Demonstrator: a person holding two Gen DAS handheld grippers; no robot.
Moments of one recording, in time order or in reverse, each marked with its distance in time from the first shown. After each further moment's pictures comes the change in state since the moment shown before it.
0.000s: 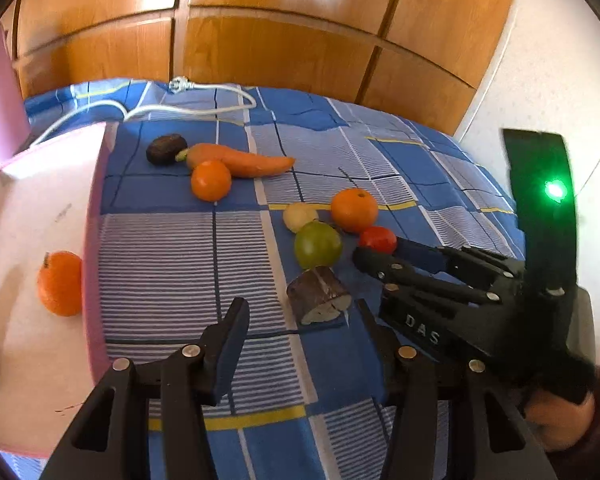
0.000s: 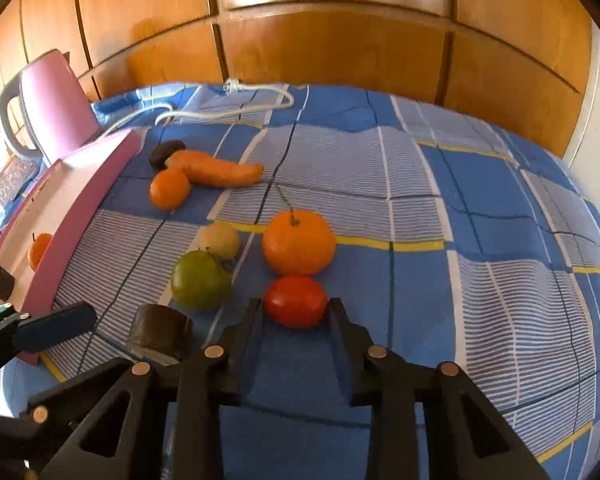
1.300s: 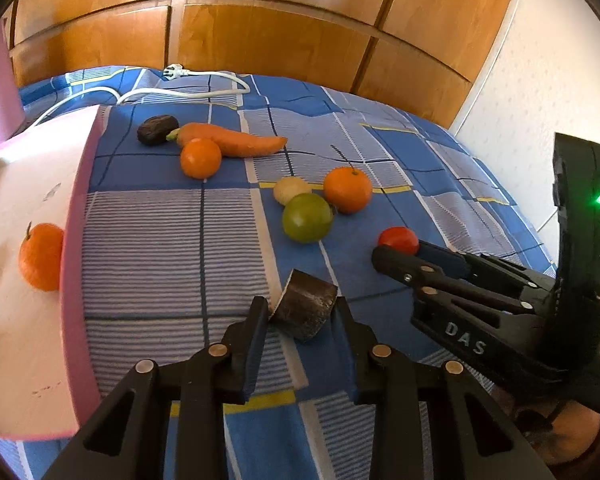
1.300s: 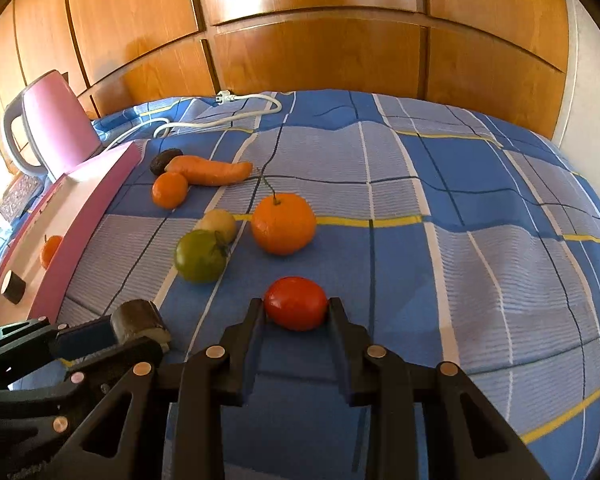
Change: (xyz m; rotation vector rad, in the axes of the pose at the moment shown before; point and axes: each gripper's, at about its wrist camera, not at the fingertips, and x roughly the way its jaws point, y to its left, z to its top) left arm 0.005 -0.004 -0.015 0.002 0.012 -0.017; right arm -0.019 -0.010 -0.021 0.071 -0.029 0.024
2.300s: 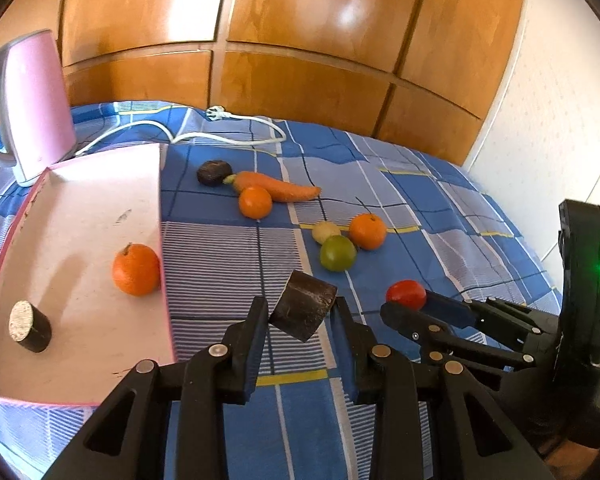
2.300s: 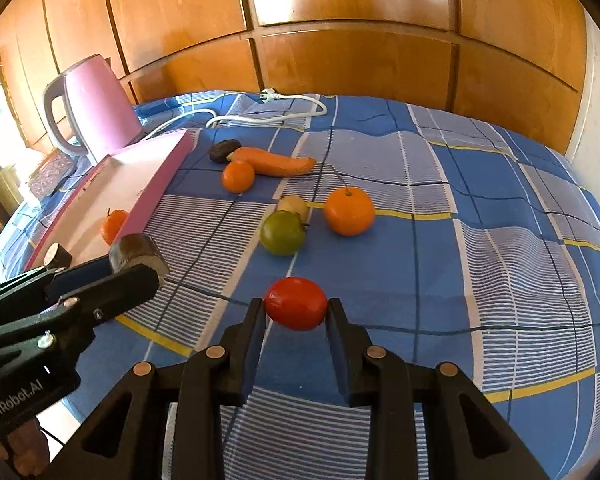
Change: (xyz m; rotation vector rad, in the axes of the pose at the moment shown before) left arm -0.064 0.016 -0.002 -0.039 -0.125 0.076; right arm -0.039 0.042 -0.010 -0.063 0.014 0.057
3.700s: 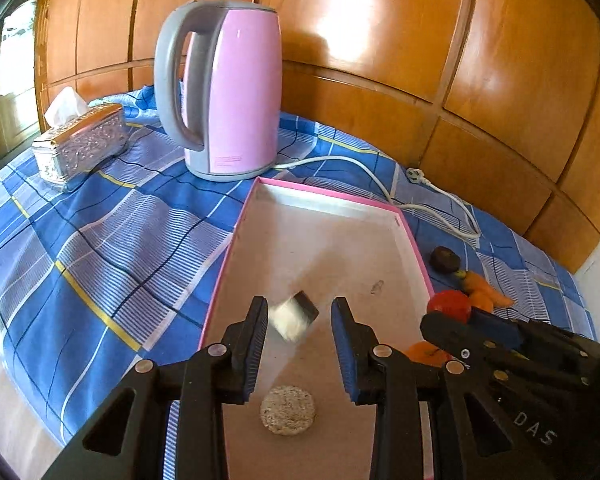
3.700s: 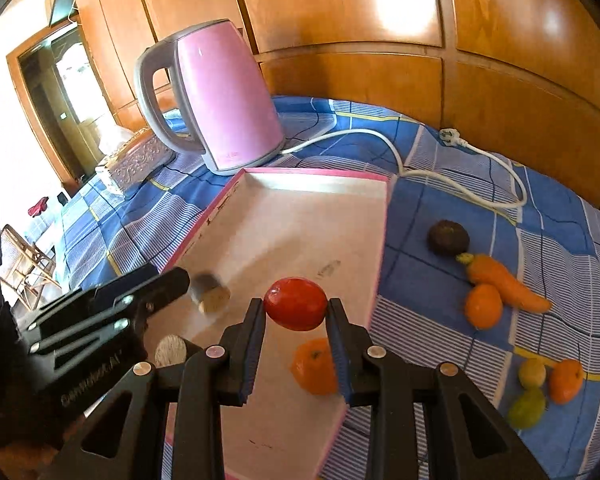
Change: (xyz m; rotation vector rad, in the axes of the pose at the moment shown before) left arm -0.042 0.183 0.029 -0.315 -0.116 0.358; right arm 0.058 0.174 0.100 -0.211 0.031 0.284
